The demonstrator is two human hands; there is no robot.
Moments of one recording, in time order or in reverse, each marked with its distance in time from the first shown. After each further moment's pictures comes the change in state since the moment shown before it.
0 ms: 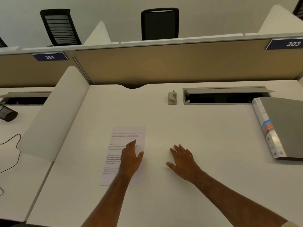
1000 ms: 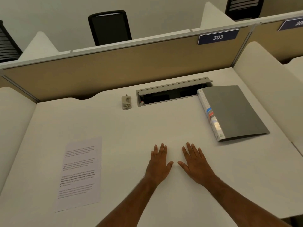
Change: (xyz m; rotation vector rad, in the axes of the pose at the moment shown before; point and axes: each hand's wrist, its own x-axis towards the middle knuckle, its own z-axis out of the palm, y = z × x) left_hand -0.067 0.207 0.180 0.307 -0.403 0.534; right_hand -0.116 0.206 0.011 0.008 0.138 0.269
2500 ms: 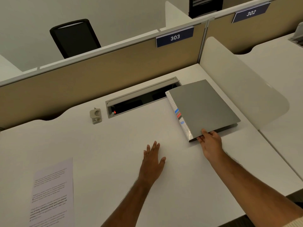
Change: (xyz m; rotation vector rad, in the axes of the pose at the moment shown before) left_hand 0.057 0.085 0.018 -0.140 0.023 0.024; right_hand 0.022 0.154 -0.081 2.036 0.684 0.740
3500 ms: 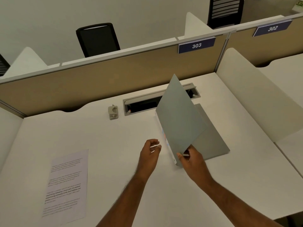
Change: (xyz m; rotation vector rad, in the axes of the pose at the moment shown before) left_hand -0.034 -0.002 -0.084 -0.763 0.291 -0.214; right_hand -0.136 0.056 0.045 -0.999 -0.475 -0.526
